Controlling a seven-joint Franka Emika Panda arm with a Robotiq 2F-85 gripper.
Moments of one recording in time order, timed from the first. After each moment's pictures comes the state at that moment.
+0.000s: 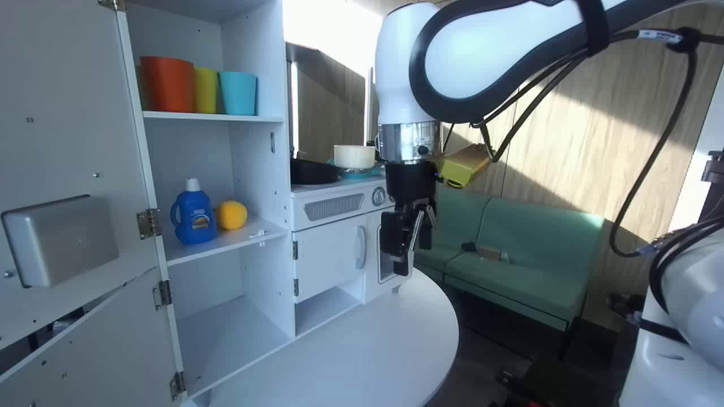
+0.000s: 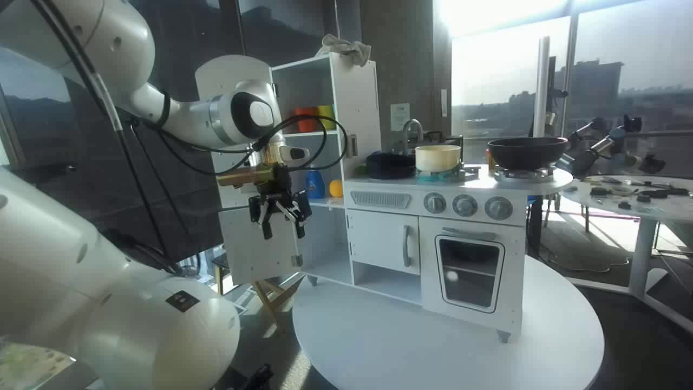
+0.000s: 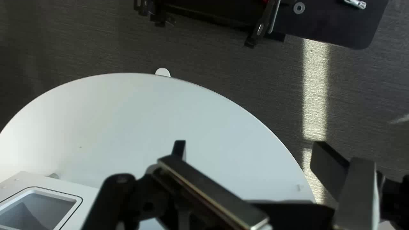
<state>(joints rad) 0.17 -0.60 0.26 -2.59 0.01 1.93 0.10</state>
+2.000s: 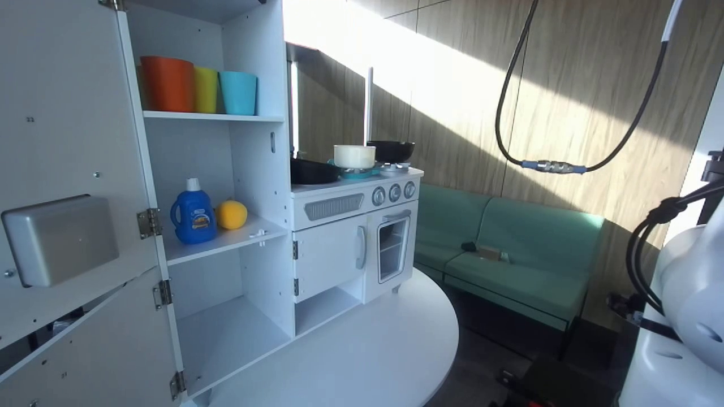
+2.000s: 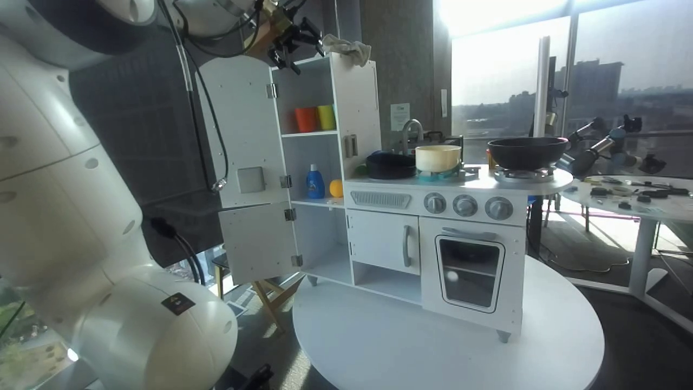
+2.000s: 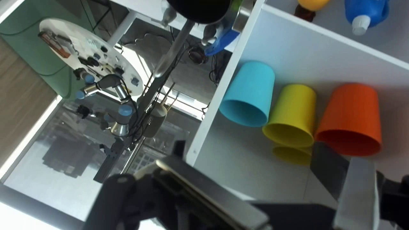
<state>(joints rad) 0.11 -0.25 0.34 -1.63 -0.47 2.15 0.18</state>
